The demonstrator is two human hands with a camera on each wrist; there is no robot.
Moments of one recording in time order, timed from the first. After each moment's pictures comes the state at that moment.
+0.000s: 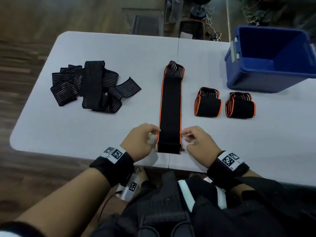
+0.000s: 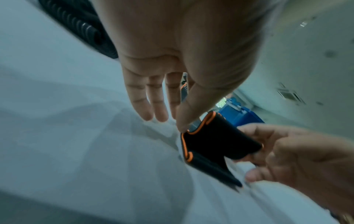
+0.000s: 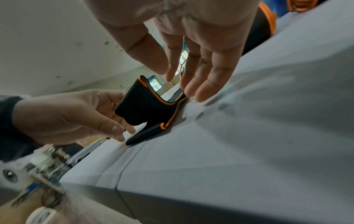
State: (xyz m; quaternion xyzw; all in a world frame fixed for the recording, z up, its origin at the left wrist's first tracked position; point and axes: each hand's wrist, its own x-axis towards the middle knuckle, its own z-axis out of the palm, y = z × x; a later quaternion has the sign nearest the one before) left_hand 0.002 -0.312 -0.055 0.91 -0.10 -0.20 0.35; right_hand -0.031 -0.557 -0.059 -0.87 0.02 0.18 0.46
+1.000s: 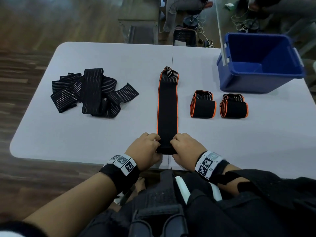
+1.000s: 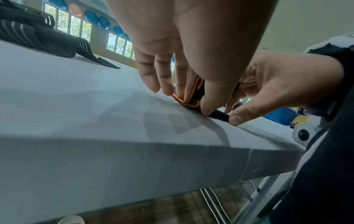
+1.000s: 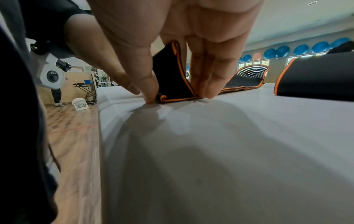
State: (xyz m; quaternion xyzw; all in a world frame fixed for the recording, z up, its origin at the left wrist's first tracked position) left_hand -0.017 -0.323 -0.065 0.93 -0.30 -0.10 0.19; right_hand -0.034 -0.523 -0.054 -0.96 -0.19 0.18 0.13
